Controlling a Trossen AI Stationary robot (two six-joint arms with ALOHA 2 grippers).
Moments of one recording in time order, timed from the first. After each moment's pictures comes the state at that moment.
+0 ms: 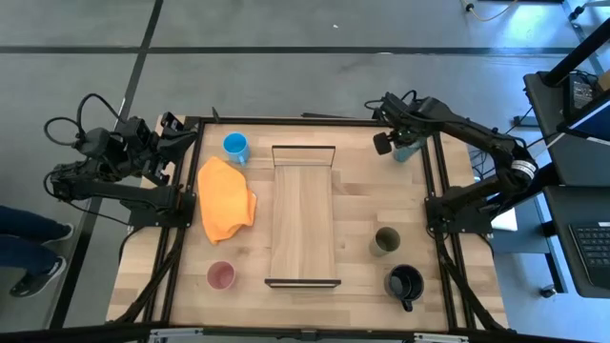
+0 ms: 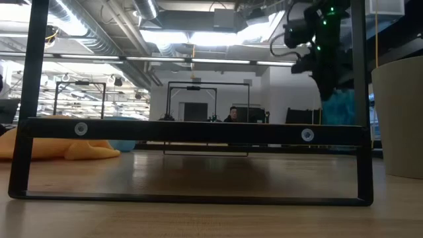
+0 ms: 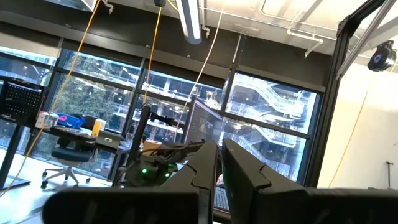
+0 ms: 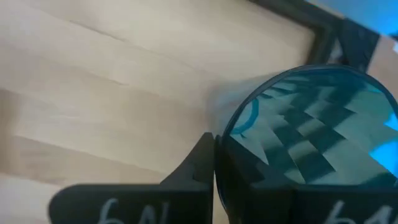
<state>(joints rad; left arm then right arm) 0.00 0.38 0.79 0.05 -0.20 -0.23 -0.68 1.41 1.22 -1.21 0.25 0.52</state>
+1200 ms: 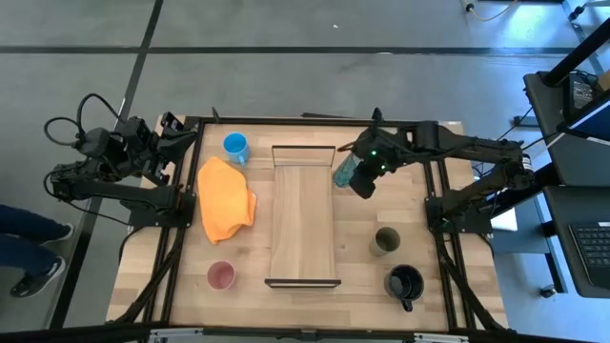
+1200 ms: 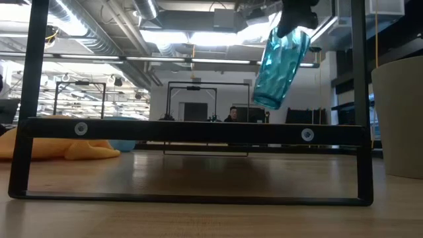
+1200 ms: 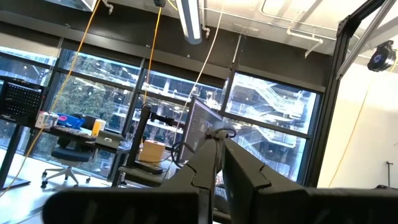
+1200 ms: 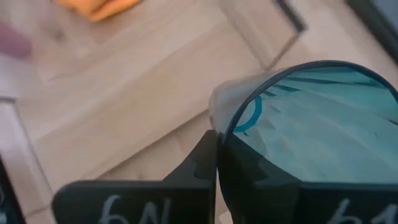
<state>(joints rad) 0.00 0.38 0.79 0.05 -0.20 -0.23 -0.08 1.43 1.54 -1.14 0.09 0.44</state>
